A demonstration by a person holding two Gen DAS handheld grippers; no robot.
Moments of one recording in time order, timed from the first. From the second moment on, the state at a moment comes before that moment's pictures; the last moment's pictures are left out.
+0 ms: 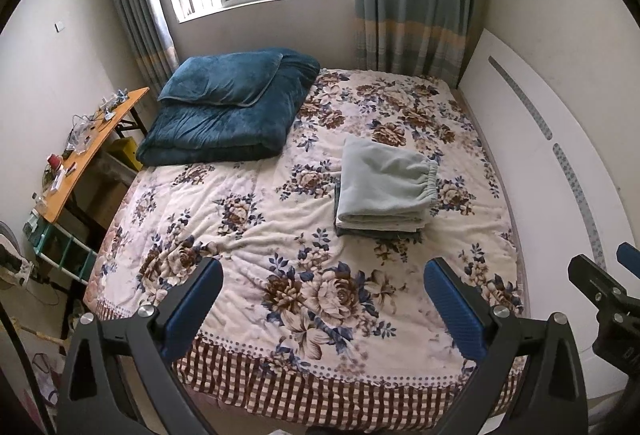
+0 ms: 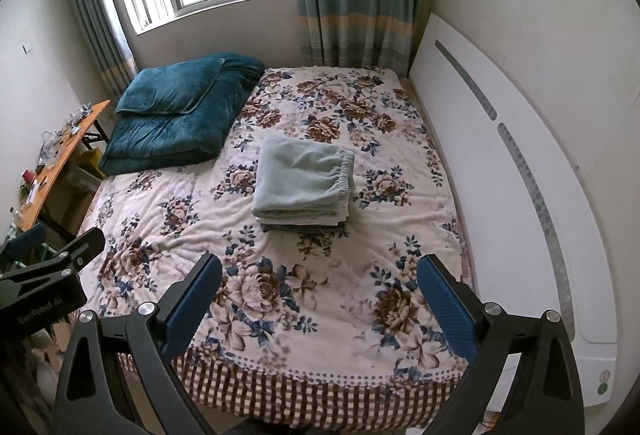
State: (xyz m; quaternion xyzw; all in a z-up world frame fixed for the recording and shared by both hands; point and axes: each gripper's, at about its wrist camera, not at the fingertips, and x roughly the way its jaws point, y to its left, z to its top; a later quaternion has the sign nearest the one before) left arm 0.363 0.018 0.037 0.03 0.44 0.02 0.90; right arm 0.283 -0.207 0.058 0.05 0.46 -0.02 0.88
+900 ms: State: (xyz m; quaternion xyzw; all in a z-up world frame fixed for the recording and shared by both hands) left arm 0.366 0.013 0.044 0.04 0.44 0.03 0.90; right arm 0.282 -0.201 0.049 0.05 0.47 0.00 0.88
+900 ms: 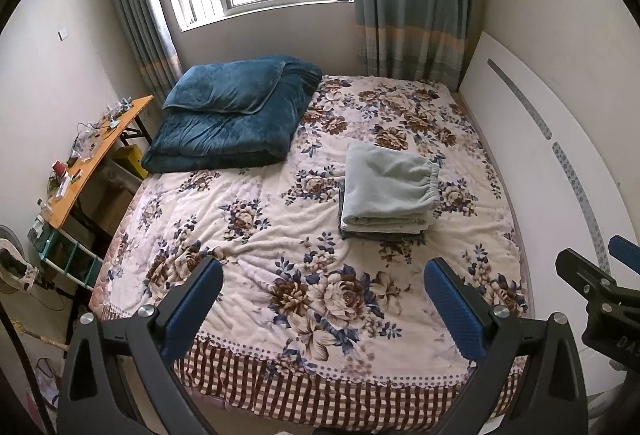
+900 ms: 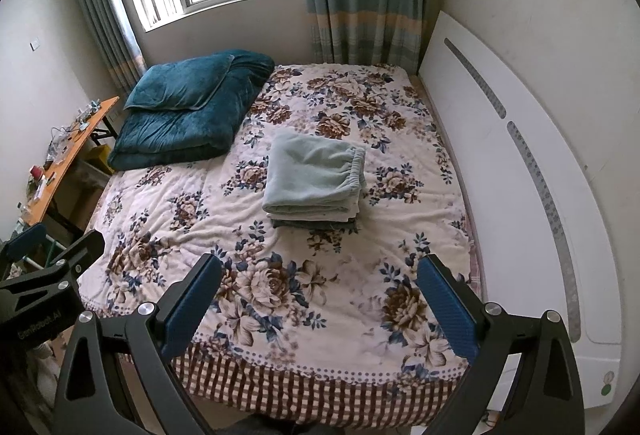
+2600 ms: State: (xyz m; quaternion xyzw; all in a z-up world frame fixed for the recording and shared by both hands) left arm 0.358 0.003 0.053 0.04 0.43 0.02 0.90; right arm 0.275 -0.199 0.050 0.05 0.47 0.00 0.88
